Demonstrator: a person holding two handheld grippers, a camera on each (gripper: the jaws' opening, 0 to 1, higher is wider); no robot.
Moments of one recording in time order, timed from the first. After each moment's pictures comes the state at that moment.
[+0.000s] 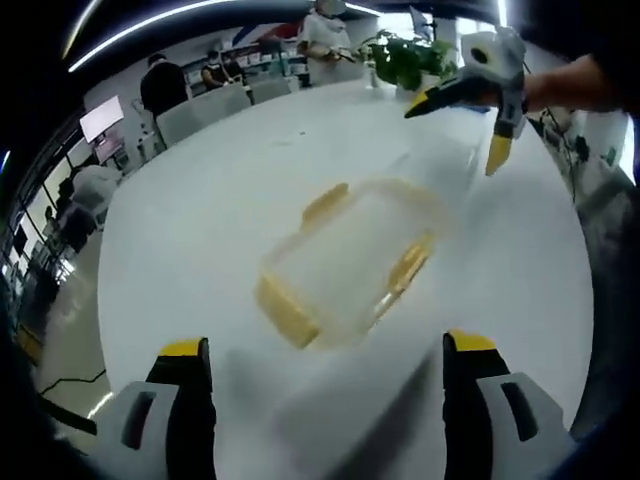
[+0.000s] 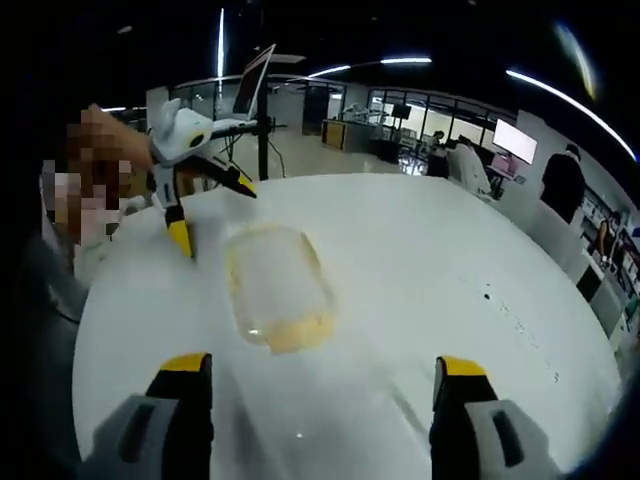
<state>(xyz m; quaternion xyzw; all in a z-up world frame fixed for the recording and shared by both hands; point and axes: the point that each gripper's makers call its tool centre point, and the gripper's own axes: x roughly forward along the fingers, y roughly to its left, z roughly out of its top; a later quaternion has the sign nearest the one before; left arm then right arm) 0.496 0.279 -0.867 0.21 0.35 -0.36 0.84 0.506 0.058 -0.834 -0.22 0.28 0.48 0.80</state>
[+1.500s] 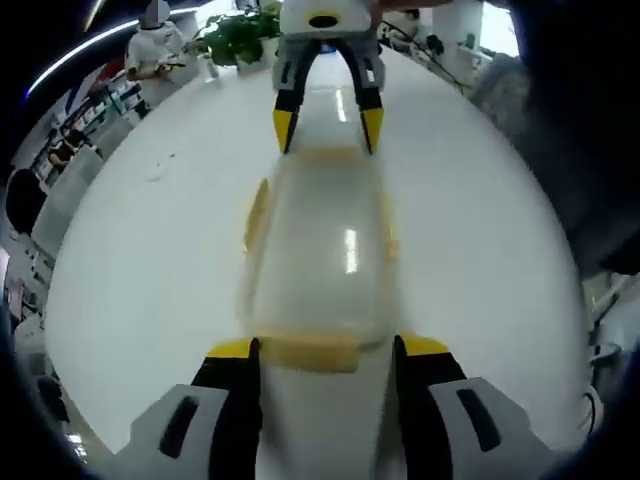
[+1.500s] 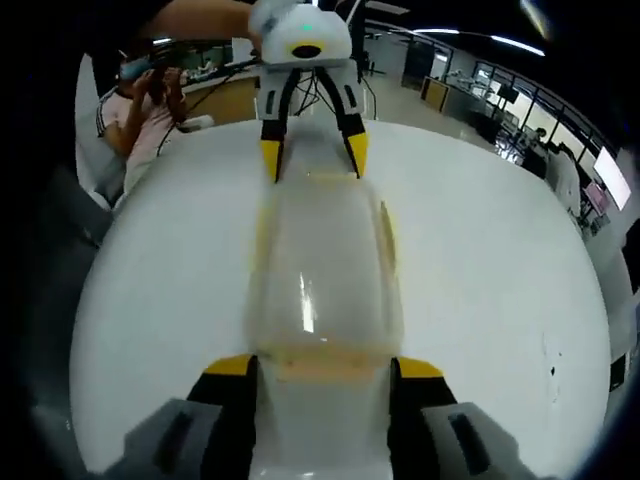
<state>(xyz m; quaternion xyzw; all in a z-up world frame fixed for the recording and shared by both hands) 0.515 0.267 -0.881 0.38 0.33 -0.61 0.61 0.509 0.109 -0.888 -0.36 0.36 0.59 0.62</state>
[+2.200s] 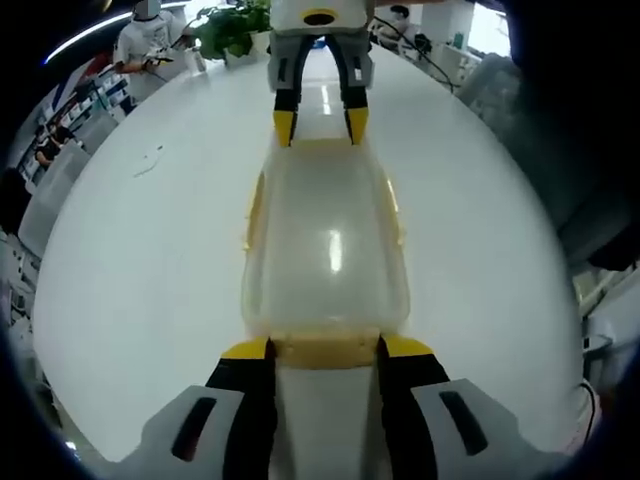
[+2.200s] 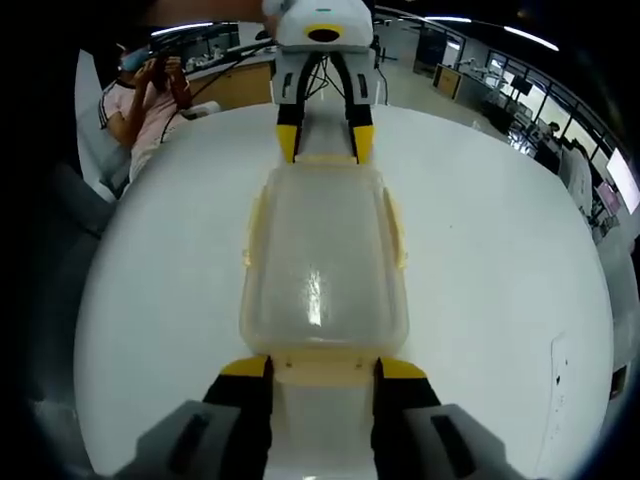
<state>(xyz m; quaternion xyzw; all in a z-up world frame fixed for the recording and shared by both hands) 0.520 0.270 -0.880 0.36 0.34 -0.62 0.61 0.506 0.112 -0.890 -0.37 0.37 0.60 0.61</state>
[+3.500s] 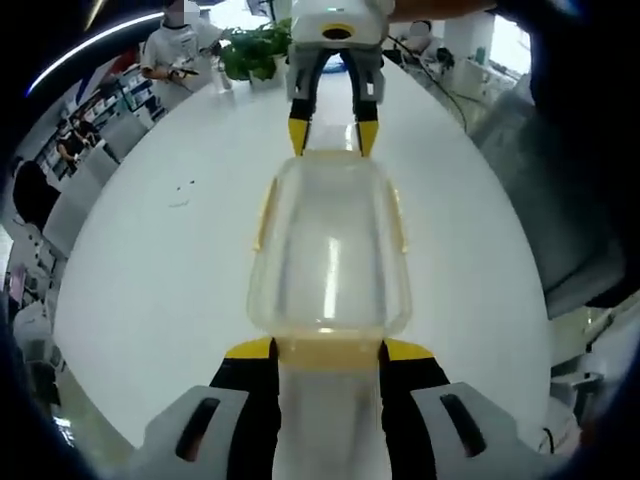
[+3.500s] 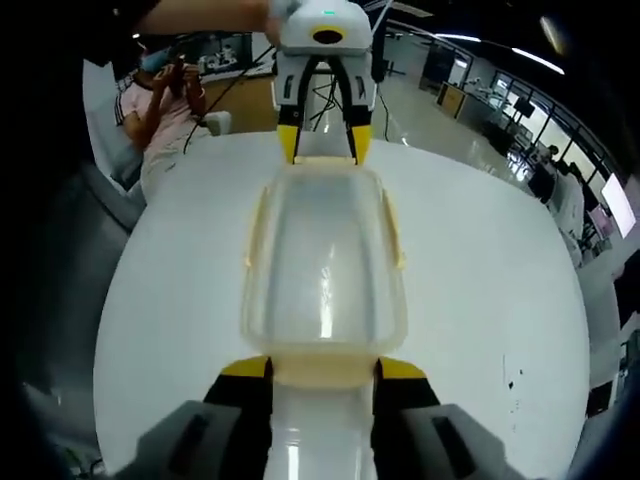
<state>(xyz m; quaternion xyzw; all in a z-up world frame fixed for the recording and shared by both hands) 0.507 0.249 -0.803 0.35 0.33 -0.59 0.65 0.507 0.093 -0.819 -0.39 0.33 0.60 0.61</state>
